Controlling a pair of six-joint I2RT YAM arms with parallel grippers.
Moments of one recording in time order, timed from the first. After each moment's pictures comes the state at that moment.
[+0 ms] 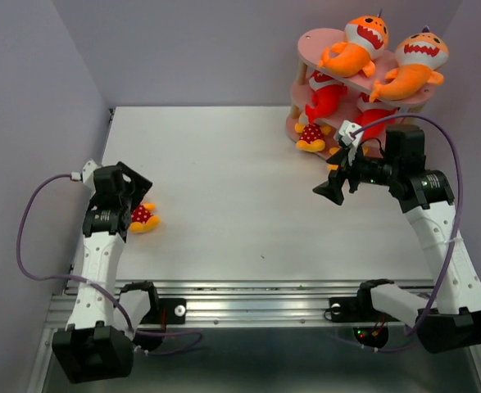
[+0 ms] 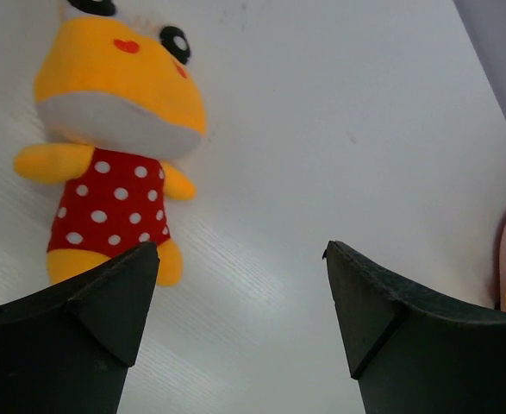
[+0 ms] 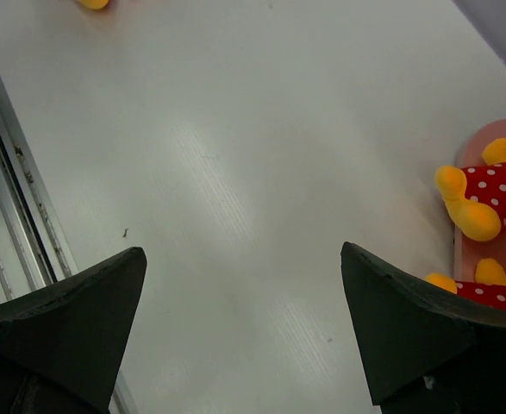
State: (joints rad) left arm 0.03 0.87 0.81 -0.55 -0.17 -0.78; right arm 0.15 1.09 1.32 -0.82 -0.79 -0.51
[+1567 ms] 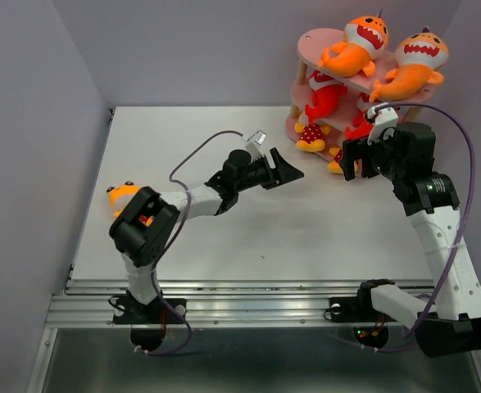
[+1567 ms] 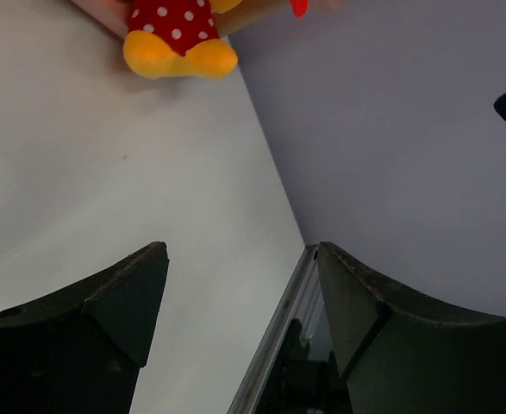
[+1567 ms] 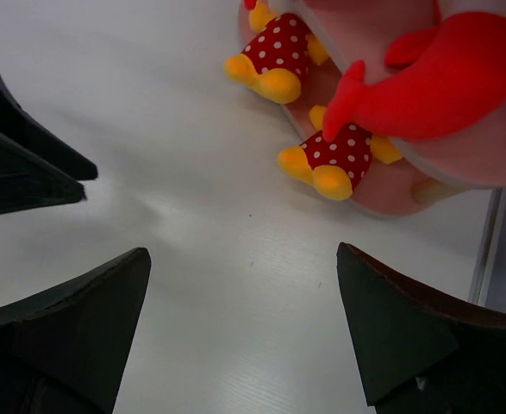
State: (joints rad) left arm -0.71 1.72 1.01 0.54 0.36 -0.97; right arm 0.13 1.05 1.29 -0.72 -0.17 -0.17
